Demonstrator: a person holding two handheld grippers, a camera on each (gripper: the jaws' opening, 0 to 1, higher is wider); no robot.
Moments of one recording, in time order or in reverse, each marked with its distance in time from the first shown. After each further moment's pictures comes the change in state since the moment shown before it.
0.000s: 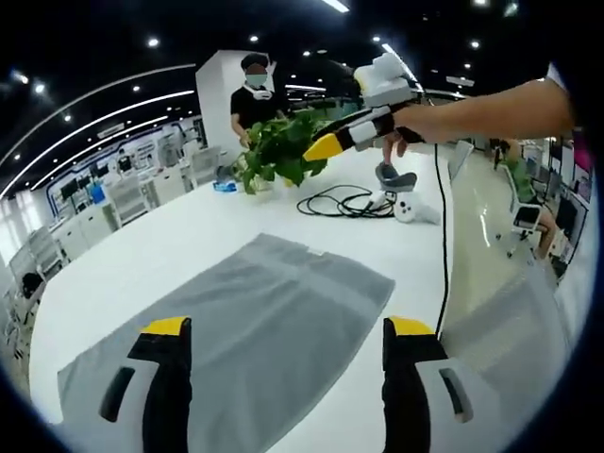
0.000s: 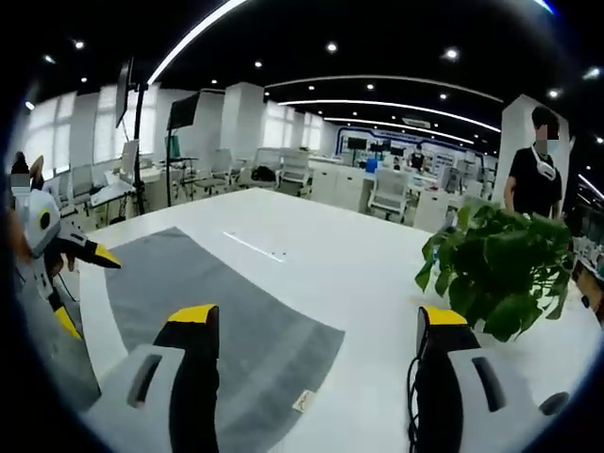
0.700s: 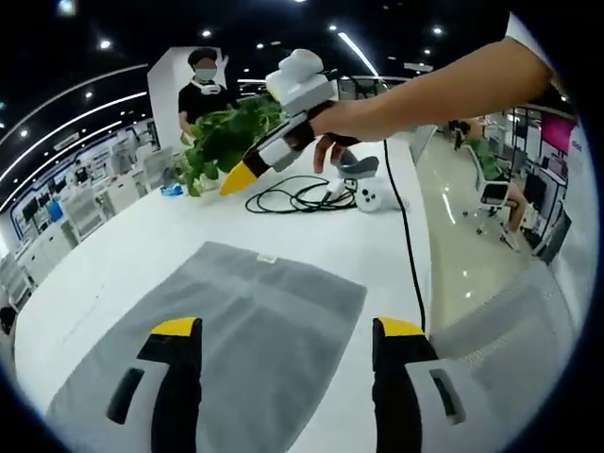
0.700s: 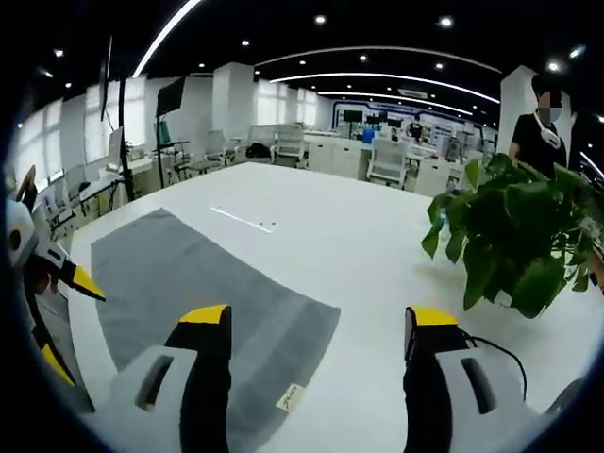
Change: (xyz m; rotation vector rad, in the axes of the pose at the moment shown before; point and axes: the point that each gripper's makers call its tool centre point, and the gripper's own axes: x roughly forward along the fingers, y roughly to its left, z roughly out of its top) left arm 0.066 -0.049 0.009 0.094 0.032 -0.190; right arm 0.054 -0.028 -0.052 0.061 0.117 -0.003
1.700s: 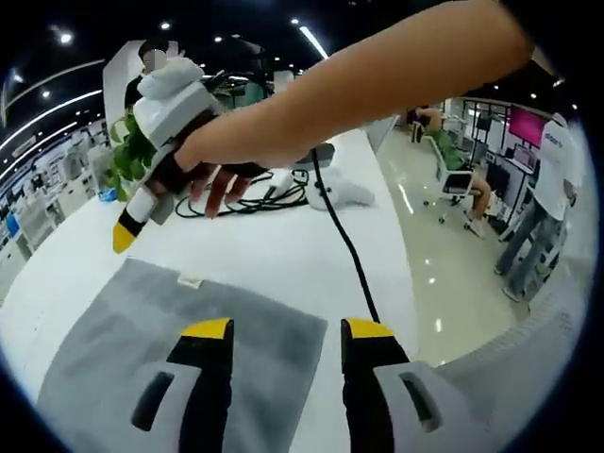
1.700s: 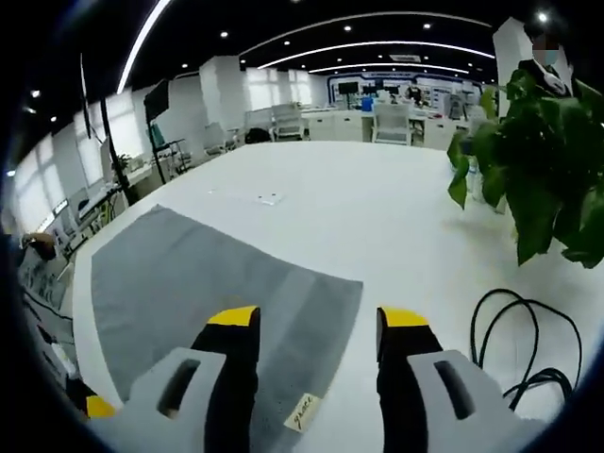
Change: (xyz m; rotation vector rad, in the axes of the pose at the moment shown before) left arm 0.091 -0.069 0.004 0.072 0.034 -0.235; right arm 0.056 0.024 -0.046 0.133 0.104 0.081
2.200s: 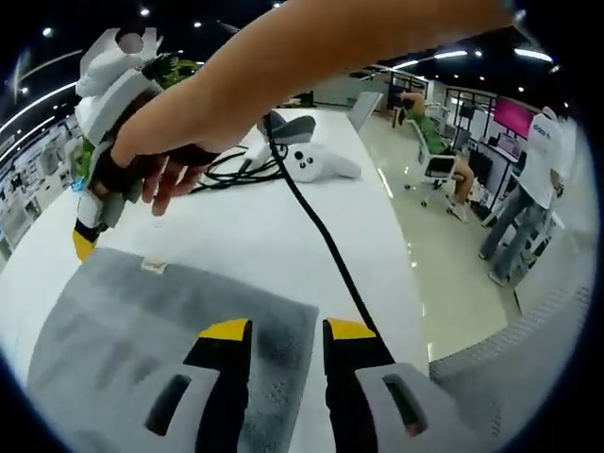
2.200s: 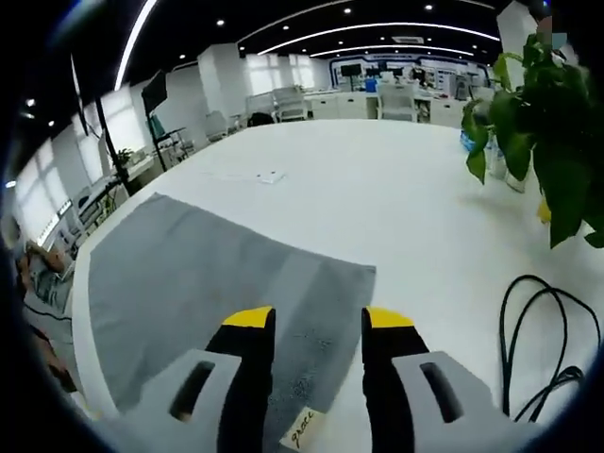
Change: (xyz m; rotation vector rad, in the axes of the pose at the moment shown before) left arm 0.028 -0.013 -0.016 0.006 0.050 -0.089; right arm 0.040 -0.001 -0.019 0.026 0.091 0.029
